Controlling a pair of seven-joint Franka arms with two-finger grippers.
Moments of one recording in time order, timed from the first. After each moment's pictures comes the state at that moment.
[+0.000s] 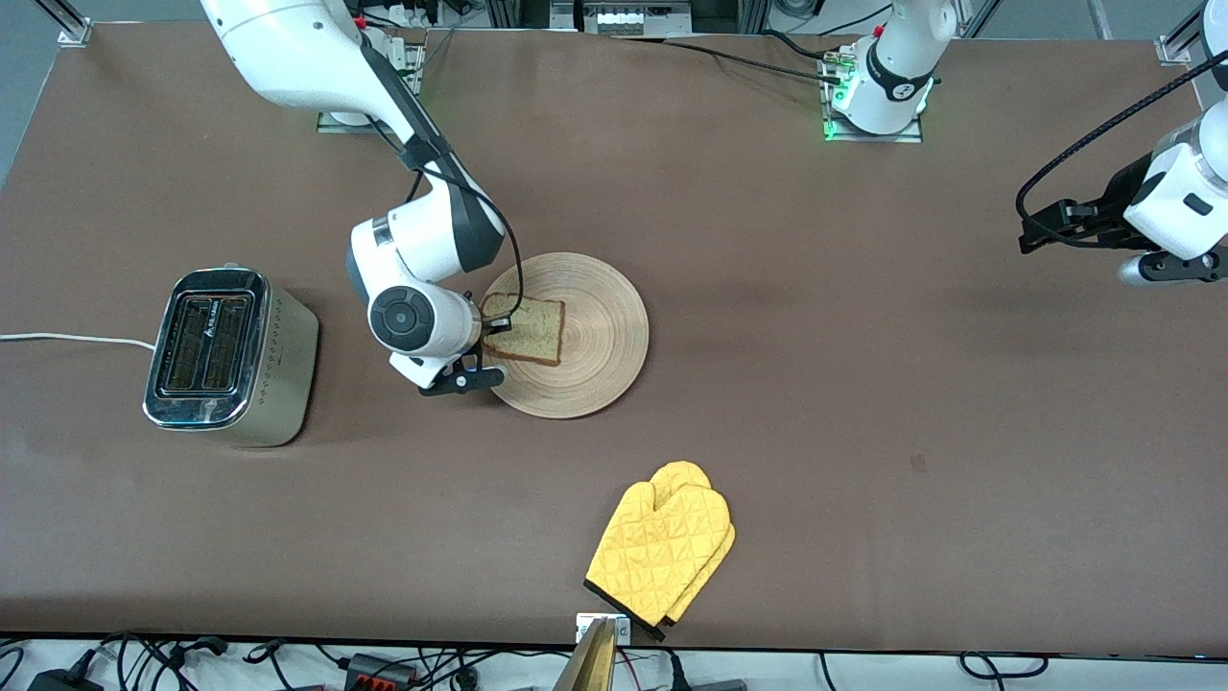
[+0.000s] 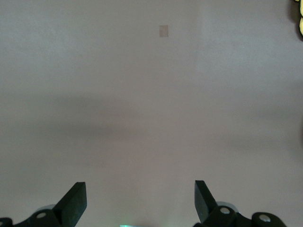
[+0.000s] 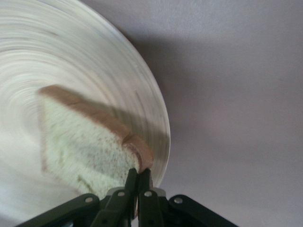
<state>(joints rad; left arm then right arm) 0.17 -0.02 -0.16 -1.72 0.00 1.58 -0.08 0.47 0.59 0.00 -1.59 0.14 1.91 0.24</state>
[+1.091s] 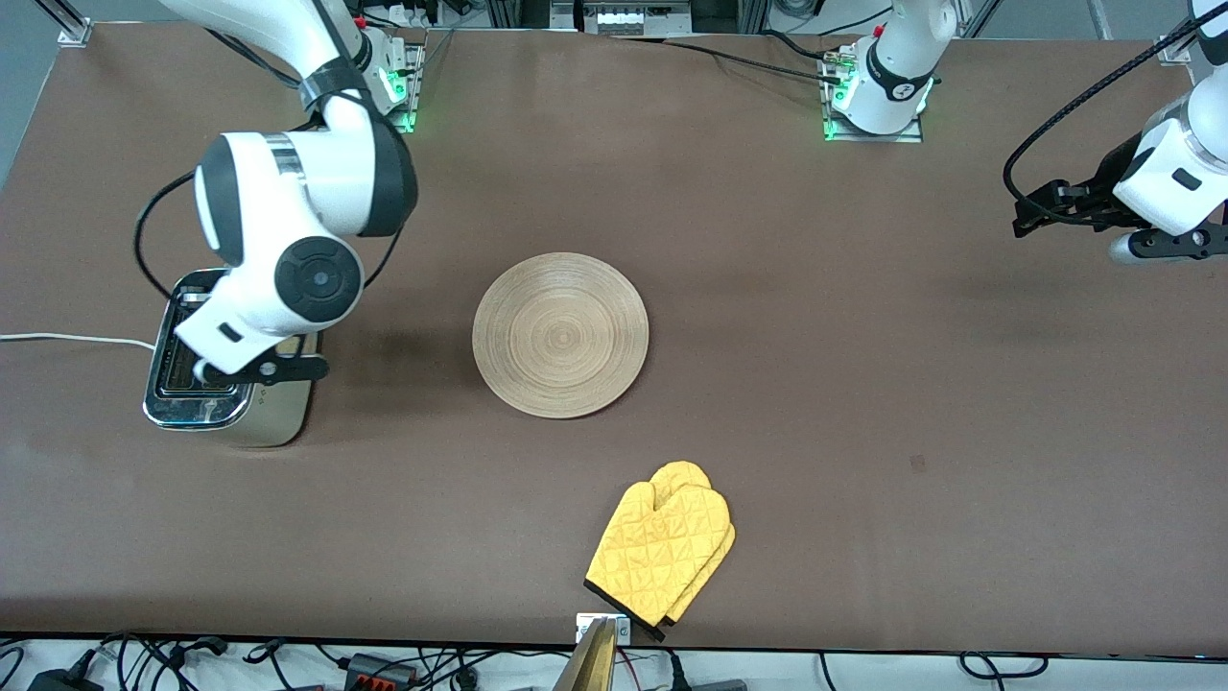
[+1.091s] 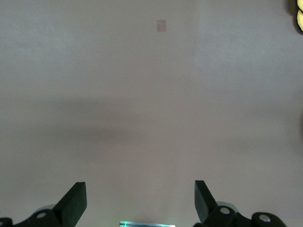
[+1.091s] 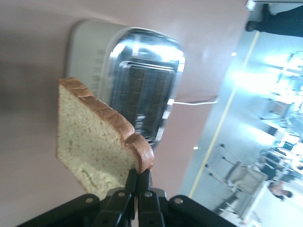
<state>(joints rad) 0.16 -0.07 -0.16 -1.78 -0.01 1.58 -0.08 0.46 0.48 -0.15 -1.33 -0.60 1.32 0.16</state>
